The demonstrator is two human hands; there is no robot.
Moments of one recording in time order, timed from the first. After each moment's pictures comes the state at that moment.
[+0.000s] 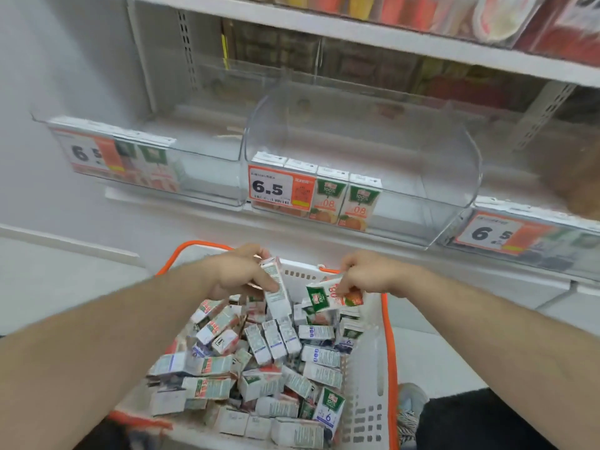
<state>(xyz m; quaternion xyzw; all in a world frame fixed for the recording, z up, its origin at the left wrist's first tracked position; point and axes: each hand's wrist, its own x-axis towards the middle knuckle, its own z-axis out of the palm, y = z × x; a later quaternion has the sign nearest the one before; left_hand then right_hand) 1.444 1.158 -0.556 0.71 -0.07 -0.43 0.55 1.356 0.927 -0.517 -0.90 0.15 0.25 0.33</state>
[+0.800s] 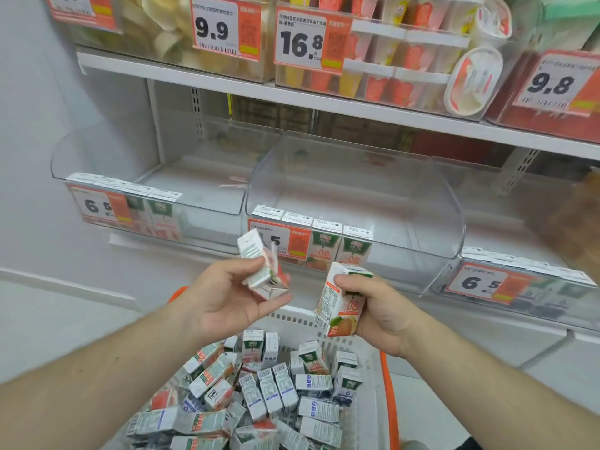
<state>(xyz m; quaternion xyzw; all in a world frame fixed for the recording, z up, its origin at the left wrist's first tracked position) 1.413 1.163 -0.468 0.38 0.09 -0.37 0.84 1.332 0.958 -0.467 -0.58 0.16 0.08 0.80</state>
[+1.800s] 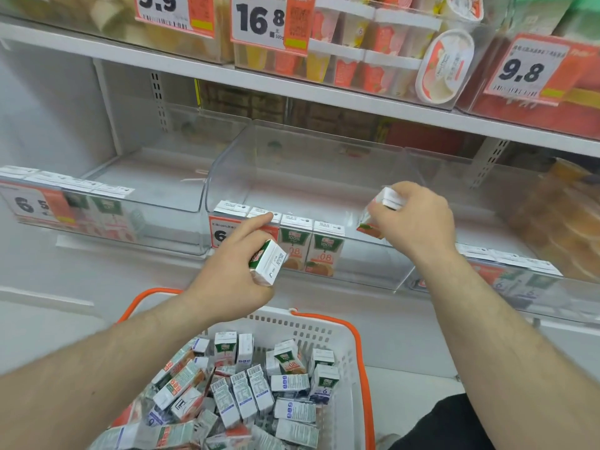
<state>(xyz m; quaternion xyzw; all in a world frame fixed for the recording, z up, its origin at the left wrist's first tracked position) 1.435 1.116 -0.480 0.82 -0.37 0.02 0.43 1.370 0.869 -0.403 -0.90 0.27 -0.27 0.18</state>
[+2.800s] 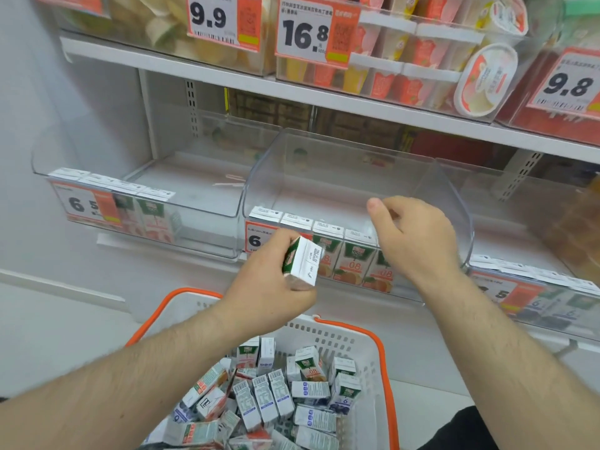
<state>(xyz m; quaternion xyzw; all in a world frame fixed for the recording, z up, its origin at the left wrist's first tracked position) 1.406 1.124 -0.457 0.79 -0.29 -0.05 0.53 1.372 0.918 -0.407 -0.94 0.13 -0.29 0.12</state>
